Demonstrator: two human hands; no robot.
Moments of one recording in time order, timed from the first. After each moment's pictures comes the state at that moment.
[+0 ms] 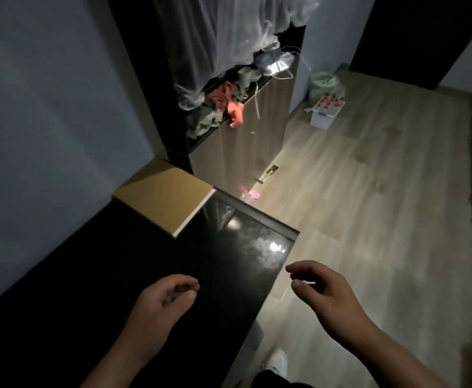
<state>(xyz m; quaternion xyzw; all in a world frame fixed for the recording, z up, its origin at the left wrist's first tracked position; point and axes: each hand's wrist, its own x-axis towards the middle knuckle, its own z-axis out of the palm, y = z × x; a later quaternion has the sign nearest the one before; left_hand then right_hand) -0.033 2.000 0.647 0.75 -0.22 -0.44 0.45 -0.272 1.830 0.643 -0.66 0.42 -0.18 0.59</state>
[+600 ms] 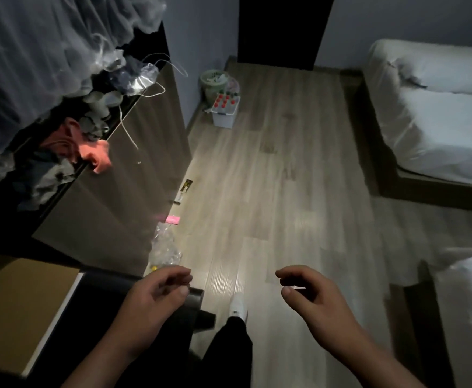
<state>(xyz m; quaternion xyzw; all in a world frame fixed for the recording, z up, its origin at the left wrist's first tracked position) -0.103 1.694 0.628 0.63 -0.42 -0.49 0.43 -0.387 1.645 0.634 -0.57 0.55 -0.28 0.54</state>
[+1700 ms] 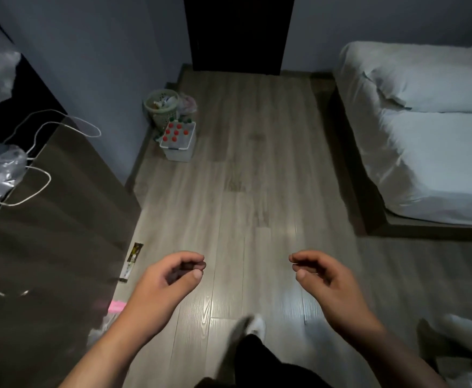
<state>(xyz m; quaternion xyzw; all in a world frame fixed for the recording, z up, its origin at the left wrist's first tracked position) -0.208 1.125 0.630 0.58 -0.43 -0.55 0.42 -0.489 1.114 0.627 -0.49 0.59 -0.38 0.52</state>
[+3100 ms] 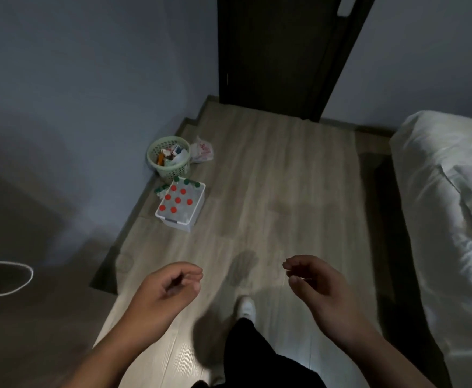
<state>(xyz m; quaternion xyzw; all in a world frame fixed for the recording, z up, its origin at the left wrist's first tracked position) -0.163 0.509 0.600 0.62 -0.41 -0.49 0.45 -0.434 0.445 0.630 -0.56 0.56 -0.29 0.54</state>
